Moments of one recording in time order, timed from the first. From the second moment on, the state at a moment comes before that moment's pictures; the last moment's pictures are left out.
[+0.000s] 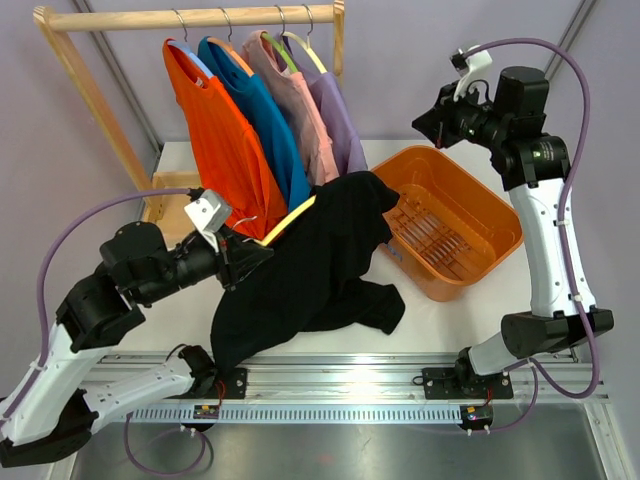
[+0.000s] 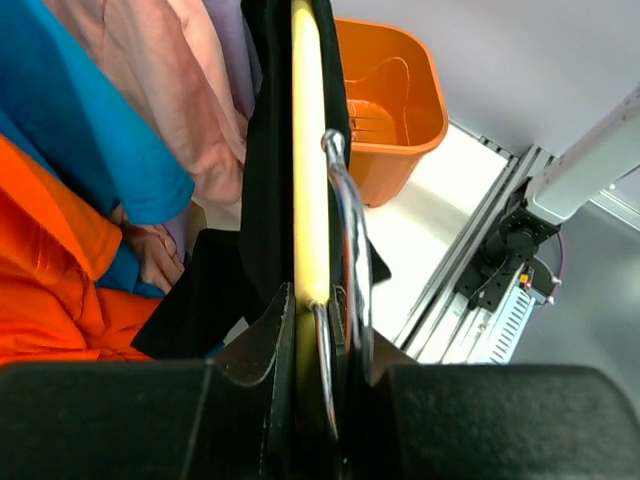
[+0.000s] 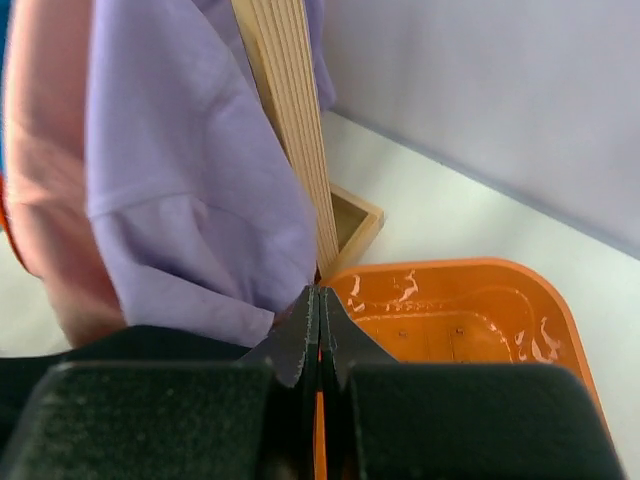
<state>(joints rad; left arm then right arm) -0.84 0.77 1.33 -0.75 0.13 -0.16 0.16 1.51 1.99 -0.73 -0.50 -0.02</state>
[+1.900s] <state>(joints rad) -0.84 0.89 1.26 -0.66 0.00 -0.51 0.68 1.51 1.89 -0.82 -0.07 0.37</state>
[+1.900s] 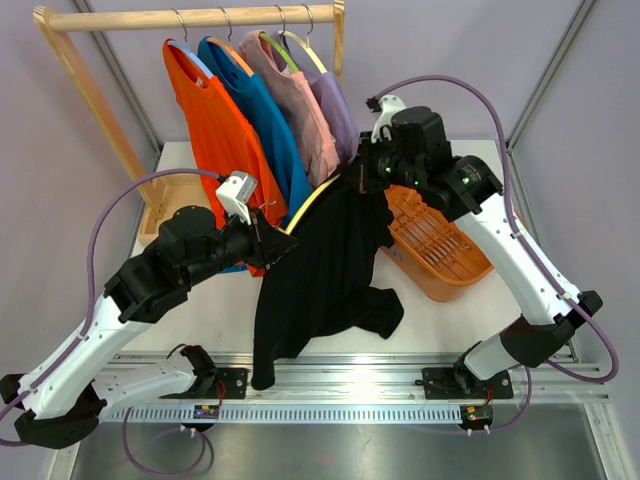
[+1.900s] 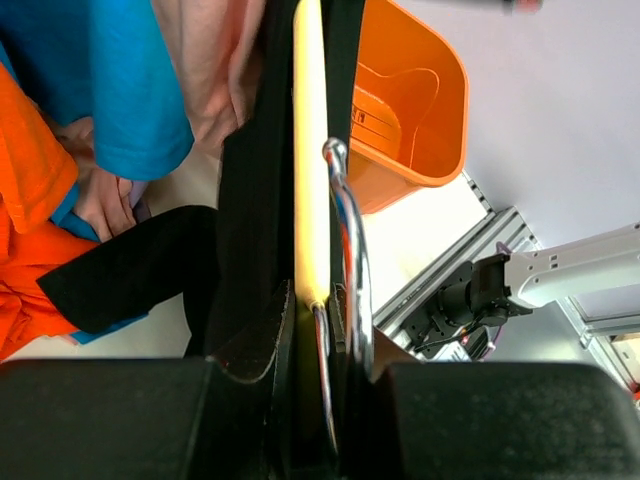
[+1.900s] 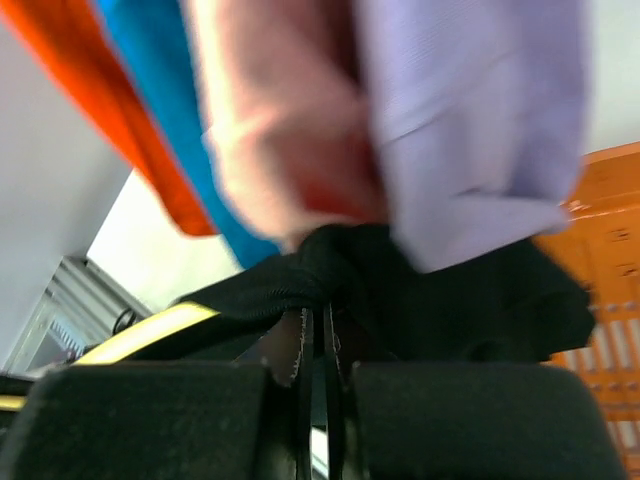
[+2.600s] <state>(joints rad) -0.83 0.91 1.27 -0.66 0.12 -0.32 0.40 1.55 1.90 -0.86 -0.33 0.31</state>
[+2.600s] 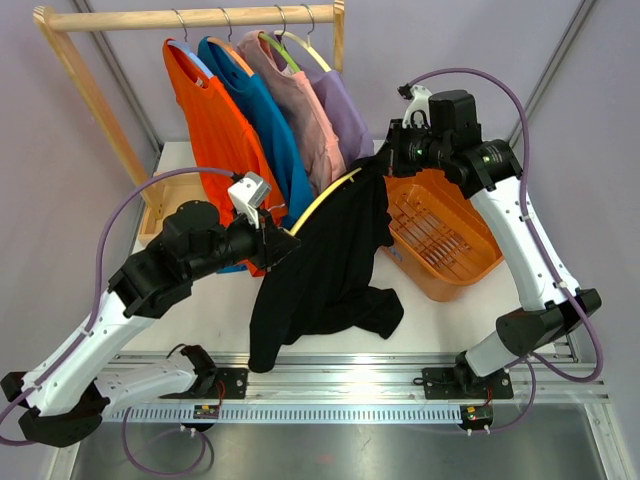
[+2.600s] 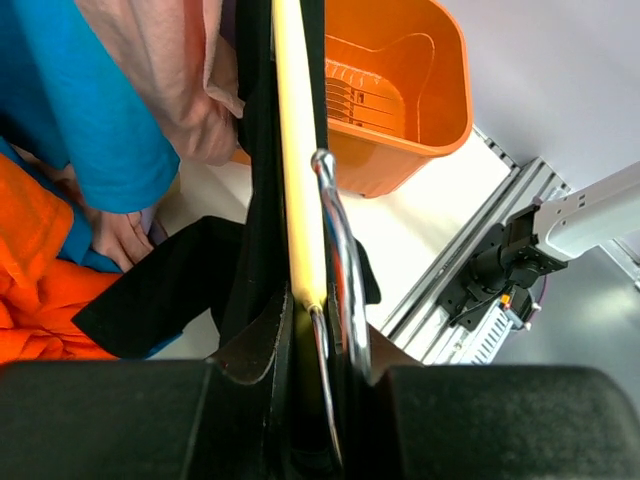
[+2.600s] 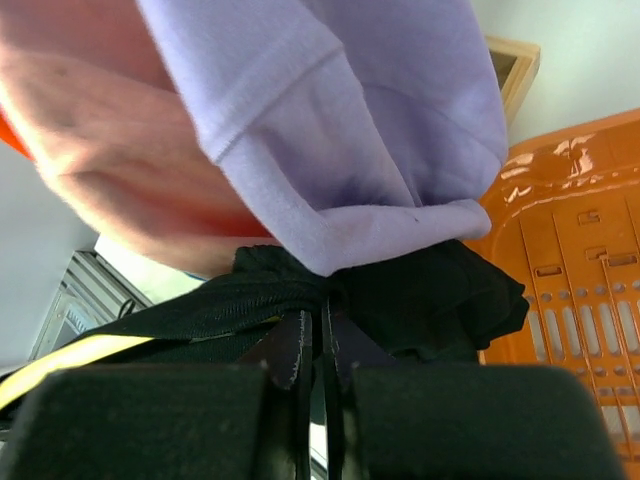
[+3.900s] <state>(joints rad) -0.83 0.93 1.40 -0.79 0.15 -0.26 0.24 1.57 1.80 -0.87 -0.74 0.18</state>
